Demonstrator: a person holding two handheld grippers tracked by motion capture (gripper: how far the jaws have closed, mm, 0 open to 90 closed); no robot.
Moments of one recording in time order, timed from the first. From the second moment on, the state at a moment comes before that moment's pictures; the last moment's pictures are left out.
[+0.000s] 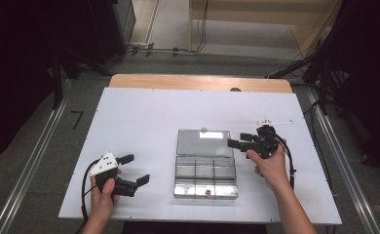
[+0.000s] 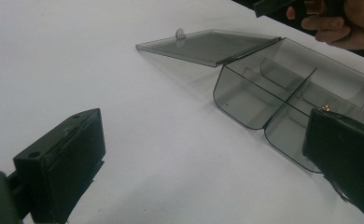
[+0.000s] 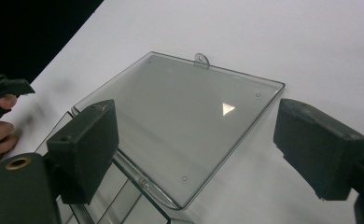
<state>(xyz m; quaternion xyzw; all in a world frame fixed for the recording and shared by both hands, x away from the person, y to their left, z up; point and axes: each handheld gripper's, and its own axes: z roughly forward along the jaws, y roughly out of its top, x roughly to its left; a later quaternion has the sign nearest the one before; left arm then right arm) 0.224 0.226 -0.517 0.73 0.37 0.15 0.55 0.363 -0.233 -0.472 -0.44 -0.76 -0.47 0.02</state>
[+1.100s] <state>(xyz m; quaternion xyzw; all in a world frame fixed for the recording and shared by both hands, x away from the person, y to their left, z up) 0.240 0.191 -0.489 0.72 0.38 0.13 0.57 0.370 -0.226 -0.507 -0.48 -0.75 -0.44 0.08</state>
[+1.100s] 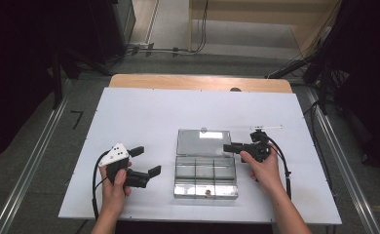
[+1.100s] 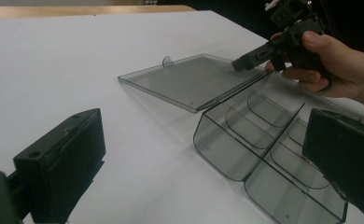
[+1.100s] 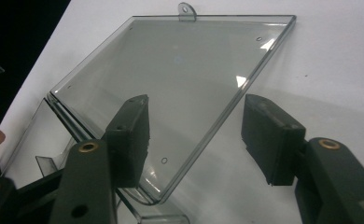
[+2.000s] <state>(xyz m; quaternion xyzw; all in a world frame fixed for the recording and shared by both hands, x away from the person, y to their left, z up) 0.289 0.152 -0.471 0.72 0.37 0.12 0.58 0.370 -0.225 -0.511 -0.49 -0.75 -0.44 0.09</state>
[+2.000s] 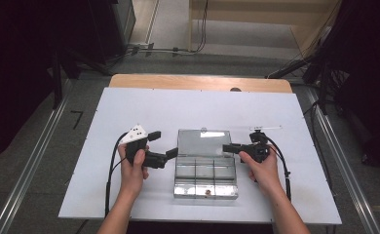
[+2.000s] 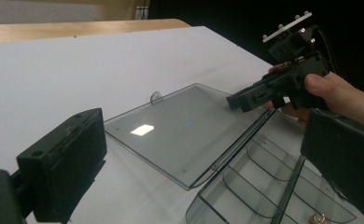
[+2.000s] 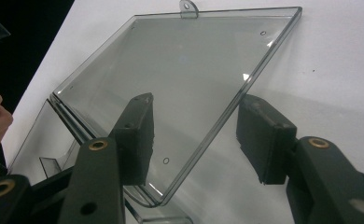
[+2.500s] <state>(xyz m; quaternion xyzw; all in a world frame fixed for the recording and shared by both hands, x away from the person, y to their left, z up) 0.310 0.136 -0.482 0.72 0.40 0.09 0.56 0.369 -0.225 -0.510 -0.48 -0.75 -0.44 0.09</state>
